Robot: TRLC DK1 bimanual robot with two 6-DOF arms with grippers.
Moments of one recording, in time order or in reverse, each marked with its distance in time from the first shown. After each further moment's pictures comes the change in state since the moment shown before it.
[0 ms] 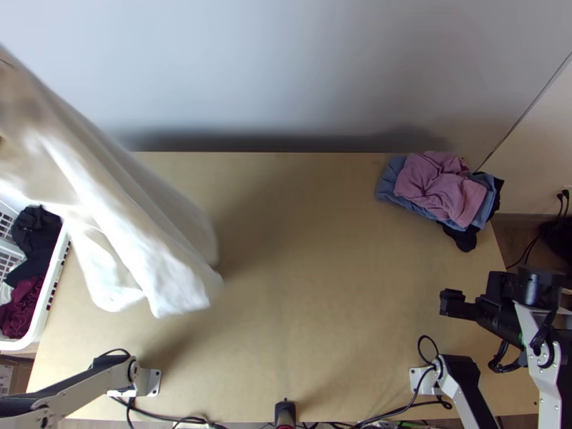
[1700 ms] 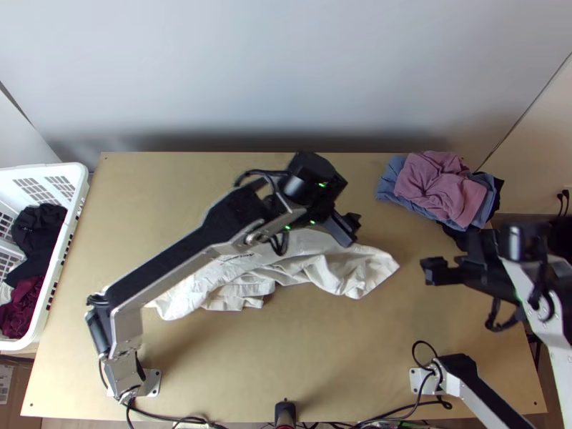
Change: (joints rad) left arm -0.987 0.647 -0.058 -0.085 -0.397 0.011; right arm 0.248 0.278 0.214 0.120 -0.026 -0.019
